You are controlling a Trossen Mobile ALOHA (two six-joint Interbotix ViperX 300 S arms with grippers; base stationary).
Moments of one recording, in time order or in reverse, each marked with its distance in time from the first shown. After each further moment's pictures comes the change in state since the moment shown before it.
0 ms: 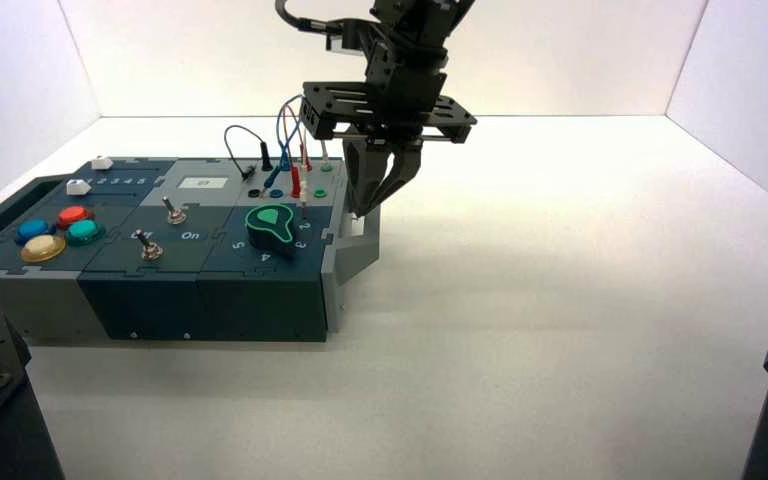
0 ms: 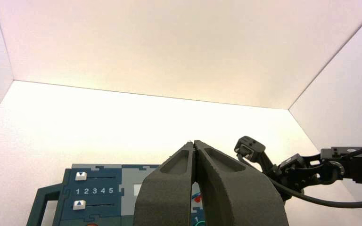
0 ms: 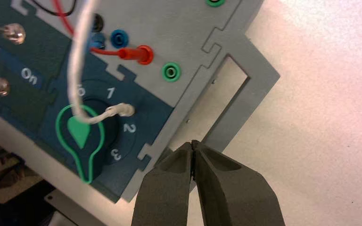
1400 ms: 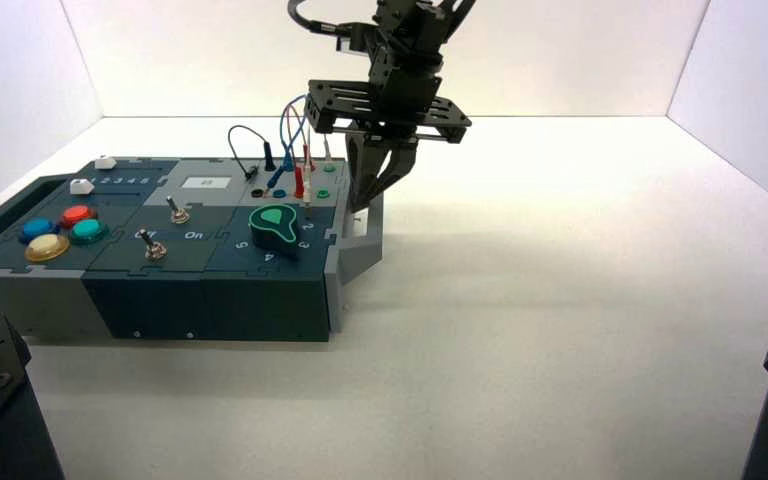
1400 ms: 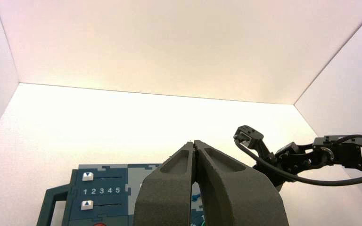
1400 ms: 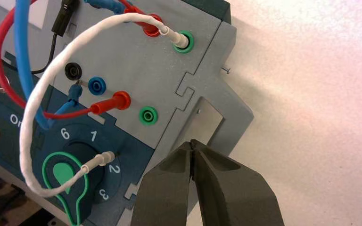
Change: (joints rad) left arm 0.000 0.028 -0.011 0.006 -0.002 0.032; right arm -0.067 0.077 -0.044 0.005 -0.011 0.005
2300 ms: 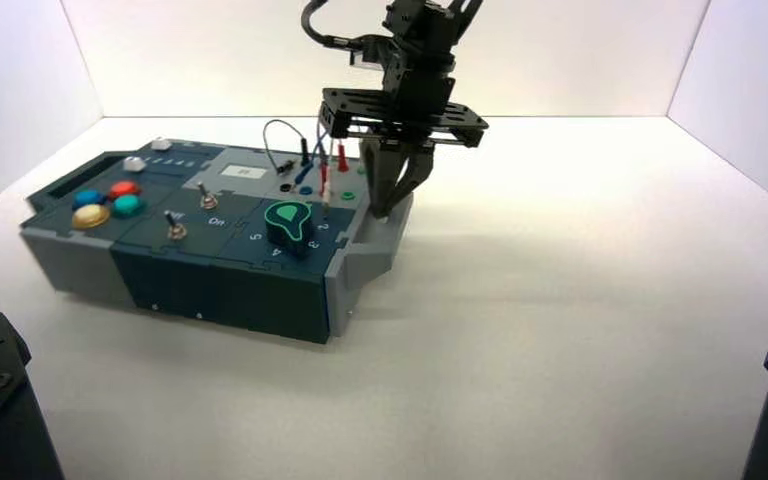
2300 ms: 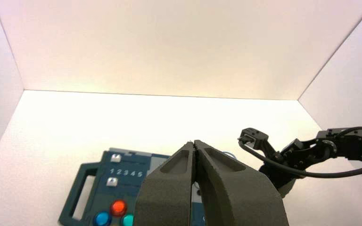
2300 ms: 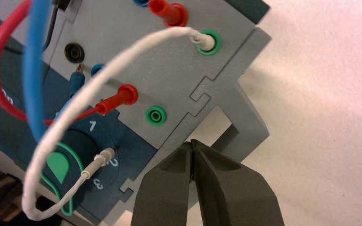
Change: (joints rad) left arm 0.000 0.006 -0.012 0.005 0.006 0.041; right arm -0.021 0.002 -0.002 -0.026 0.132 0.038
